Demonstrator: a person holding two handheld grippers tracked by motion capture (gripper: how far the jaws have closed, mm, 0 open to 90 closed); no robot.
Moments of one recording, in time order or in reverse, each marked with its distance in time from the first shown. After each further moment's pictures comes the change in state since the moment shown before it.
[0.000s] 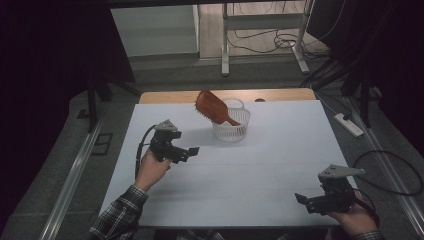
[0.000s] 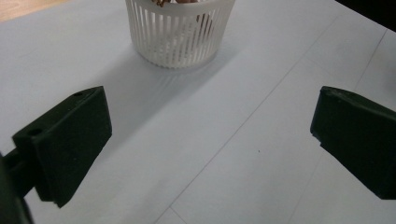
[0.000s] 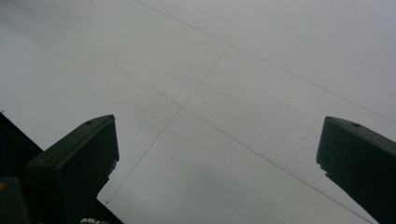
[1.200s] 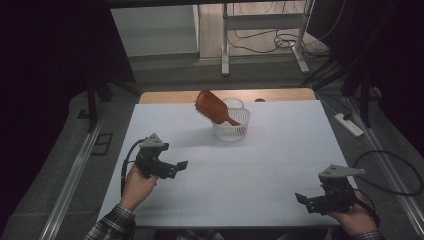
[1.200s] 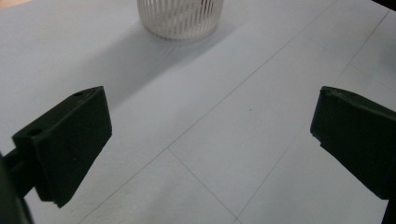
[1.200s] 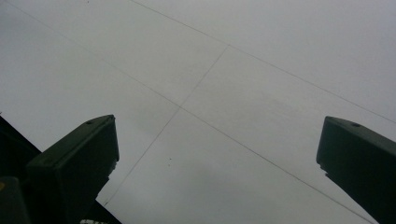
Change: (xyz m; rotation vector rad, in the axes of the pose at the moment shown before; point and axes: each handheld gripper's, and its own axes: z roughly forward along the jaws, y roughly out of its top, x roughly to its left) left arm -0.020 -0.036 -0.038 -0.004 0.060 0.000; right arm 0.000 0.000 0.000 -0.001 -0.007 0.003
